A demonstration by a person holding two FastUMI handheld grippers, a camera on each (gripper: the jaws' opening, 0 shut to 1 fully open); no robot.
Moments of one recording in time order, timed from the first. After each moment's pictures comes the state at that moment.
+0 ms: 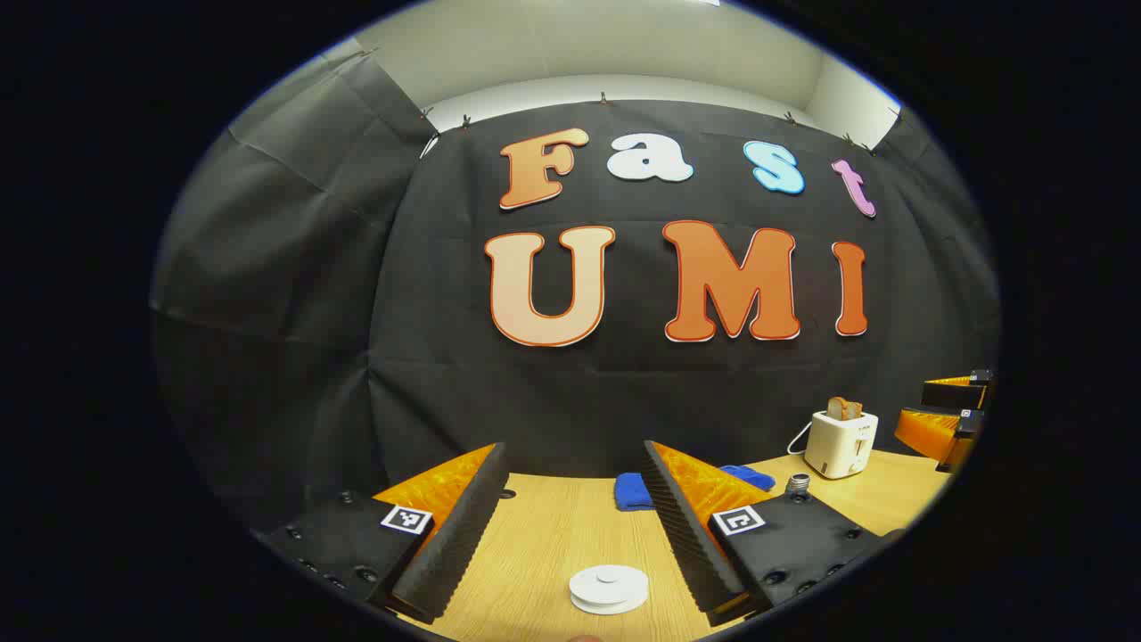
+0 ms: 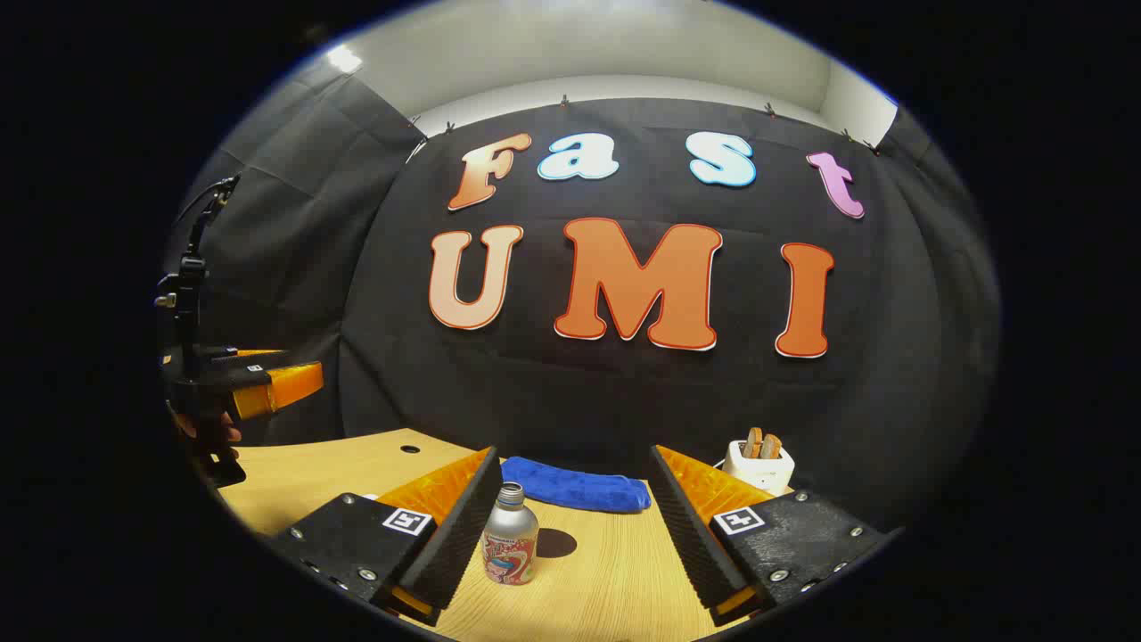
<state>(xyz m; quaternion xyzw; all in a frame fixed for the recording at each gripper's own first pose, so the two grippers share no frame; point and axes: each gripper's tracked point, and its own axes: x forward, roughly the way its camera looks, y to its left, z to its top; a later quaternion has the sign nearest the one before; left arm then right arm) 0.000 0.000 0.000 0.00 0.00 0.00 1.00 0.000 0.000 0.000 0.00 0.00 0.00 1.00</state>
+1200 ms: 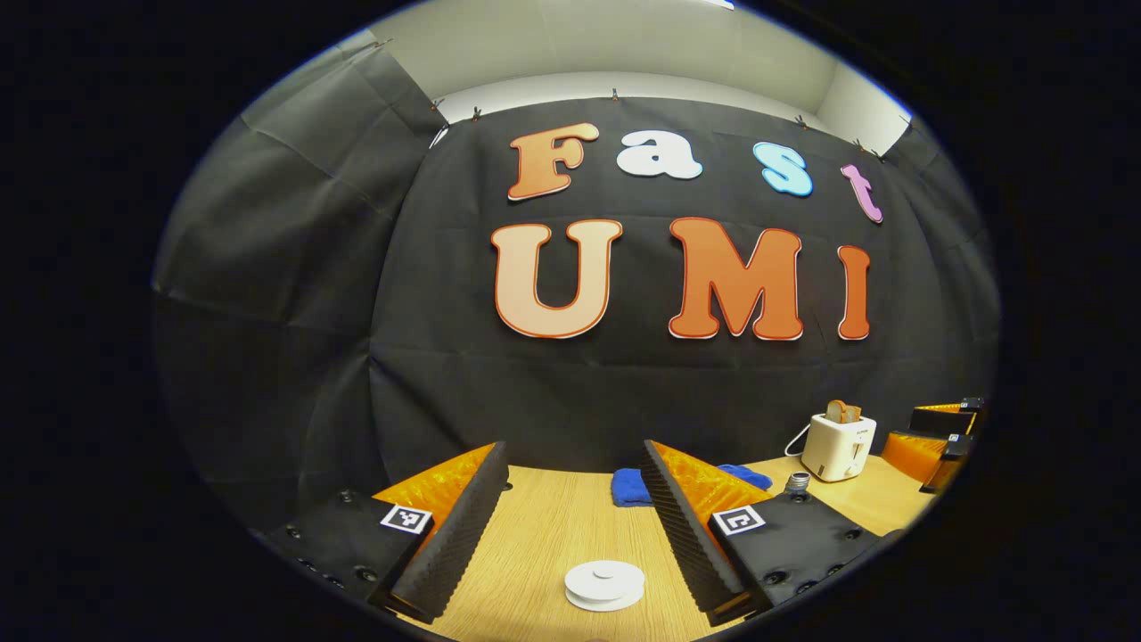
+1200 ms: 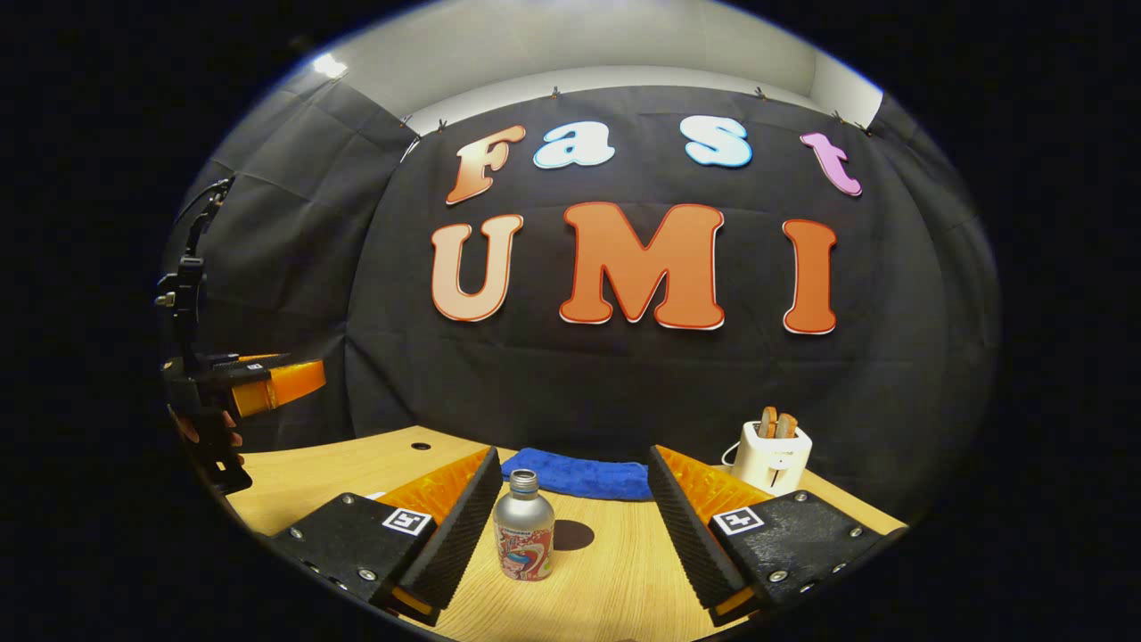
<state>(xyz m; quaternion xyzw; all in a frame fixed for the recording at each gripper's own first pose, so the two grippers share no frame) 0.001 0.004 -0.021 -0.02 0.02 0.00 1.00 0.007 0.019 -0.041 0.02 0.04 0.01 1.00</state>
